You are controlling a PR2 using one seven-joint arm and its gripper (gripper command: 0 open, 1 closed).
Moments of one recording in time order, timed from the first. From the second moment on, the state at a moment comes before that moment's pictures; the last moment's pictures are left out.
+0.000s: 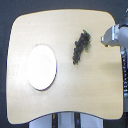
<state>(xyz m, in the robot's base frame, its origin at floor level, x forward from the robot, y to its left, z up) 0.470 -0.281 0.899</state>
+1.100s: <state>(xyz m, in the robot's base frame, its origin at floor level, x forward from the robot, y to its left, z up) 0.488 -0.202 0.873</state>
